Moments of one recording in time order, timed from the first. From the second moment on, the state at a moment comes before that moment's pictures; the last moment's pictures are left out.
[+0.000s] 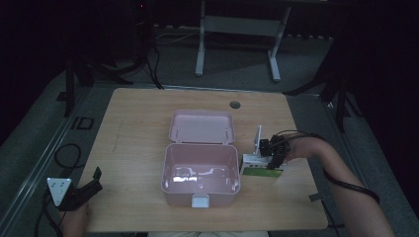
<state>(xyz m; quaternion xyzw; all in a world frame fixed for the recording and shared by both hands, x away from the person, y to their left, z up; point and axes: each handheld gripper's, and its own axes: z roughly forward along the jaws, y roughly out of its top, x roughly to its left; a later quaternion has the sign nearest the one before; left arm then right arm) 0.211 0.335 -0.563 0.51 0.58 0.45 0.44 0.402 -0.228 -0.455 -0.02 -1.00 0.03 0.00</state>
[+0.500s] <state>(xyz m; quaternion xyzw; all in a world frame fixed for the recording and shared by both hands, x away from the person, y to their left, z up) 0.211 0.335 -0.563 0.51 0.59 0.45 0.44 0.388 -0.230 -0.430 -0.01 -1.00 0.02 0.01</state>
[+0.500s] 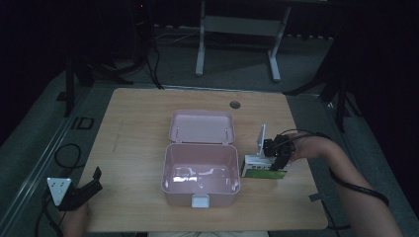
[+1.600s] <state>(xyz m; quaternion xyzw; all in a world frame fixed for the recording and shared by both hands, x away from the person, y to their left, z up) 0.211 0.336 -0.563 0.51 0.59 0.44 0.44 0.358 -0.234 -0.332 -0.04 -1.00 0.02 0.01</state>
